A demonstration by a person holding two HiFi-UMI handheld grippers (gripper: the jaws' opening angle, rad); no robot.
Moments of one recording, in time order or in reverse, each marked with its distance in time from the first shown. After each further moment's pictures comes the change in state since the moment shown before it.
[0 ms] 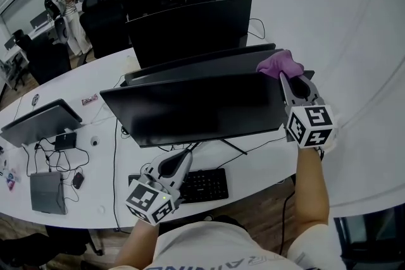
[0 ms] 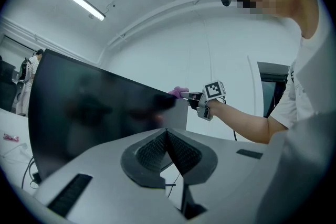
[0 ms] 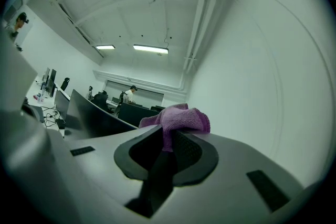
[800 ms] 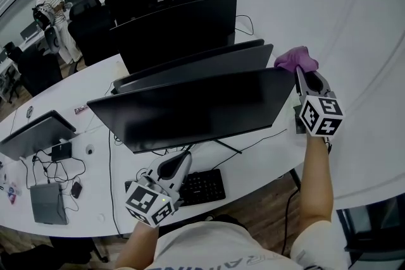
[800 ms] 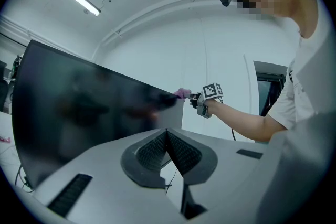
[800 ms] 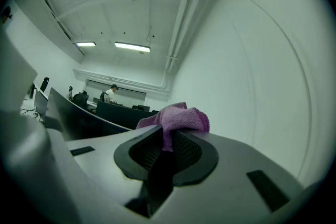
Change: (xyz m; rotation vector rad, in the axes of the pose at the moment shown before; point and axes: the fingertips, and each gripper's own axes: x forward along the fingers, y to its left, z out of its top) left arm 0.020 -0.012 -0.003 0.005 0.025 -0.057; right arm -0.022 -0.095 -0.020 0.068 0.015 -0.189
